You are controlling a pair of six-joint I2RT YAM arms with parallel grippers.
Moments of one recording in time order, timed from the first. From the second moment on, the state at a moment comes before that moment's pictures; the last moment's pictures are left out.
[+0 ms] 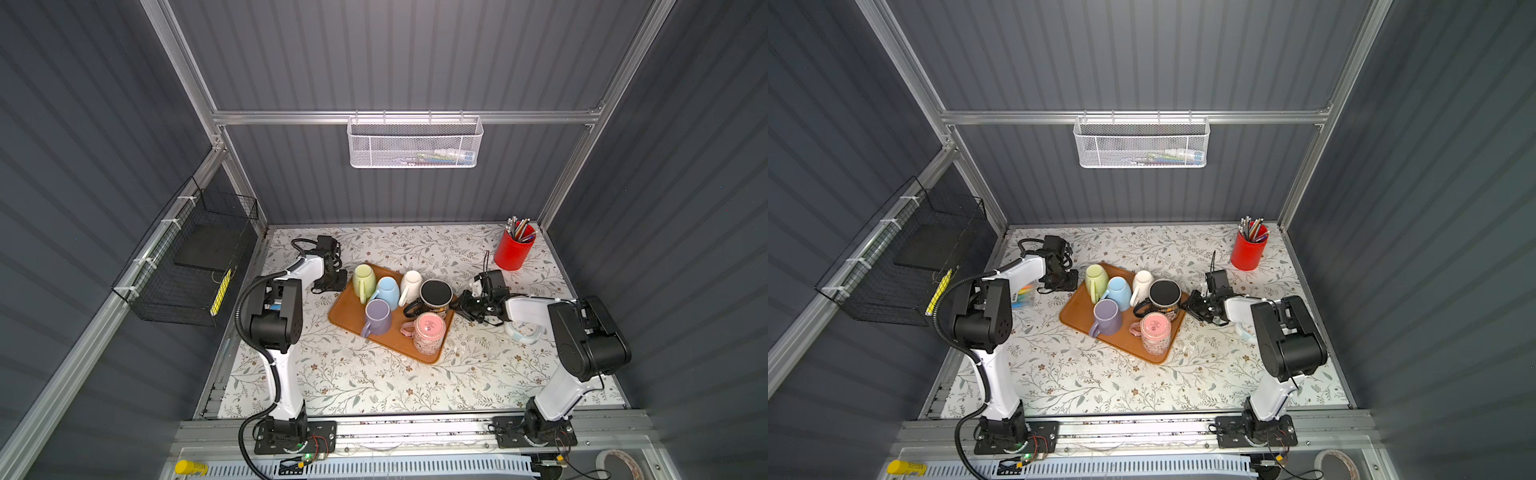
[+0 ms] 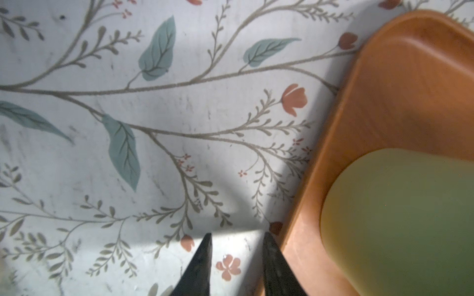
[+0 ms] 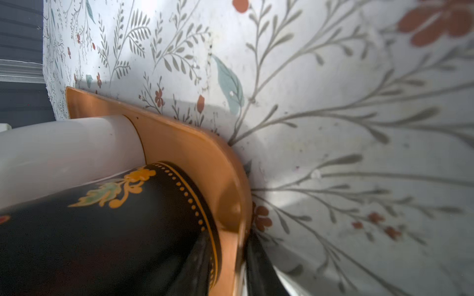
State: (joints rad) left arm -0.17 2.04 1.45 -0.65 0.07 -0.06; right arm 0.23 1.74 0.79 -0.02 -0.43 0.73
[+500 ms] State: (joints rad) left arm -0.19 2.00 1.45 -0.65 0.03 -0.06; right arm 0.22 1.75 0.81 -0.04 -0.44 0.73
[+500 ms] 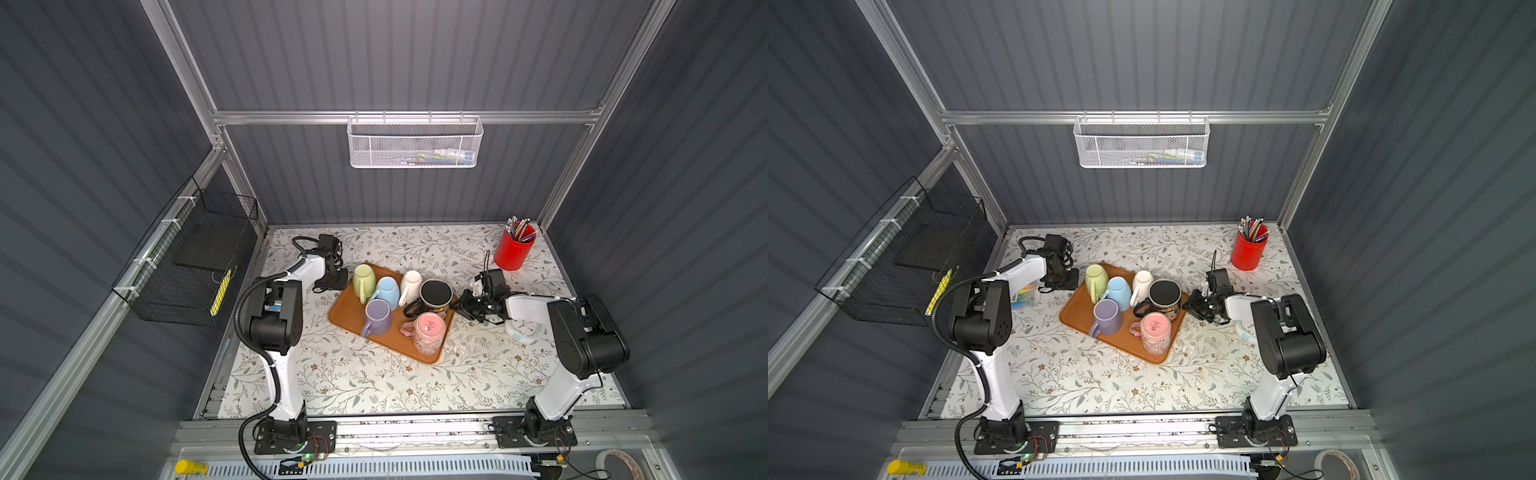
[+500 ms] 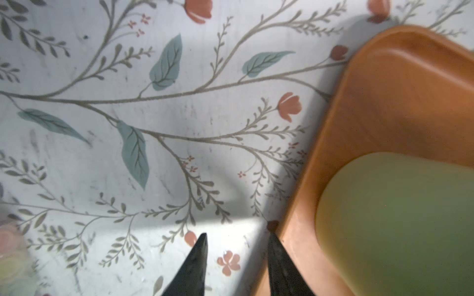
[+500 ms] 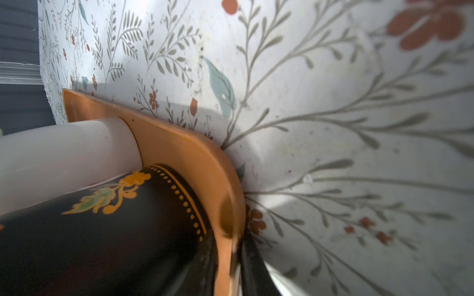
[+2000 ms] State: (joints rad) left arm -0.21 2.01 1.40 -0.62 0.07 0.02; right arm 0.22 1.81 0.90 -0.11 -0.44 0.69
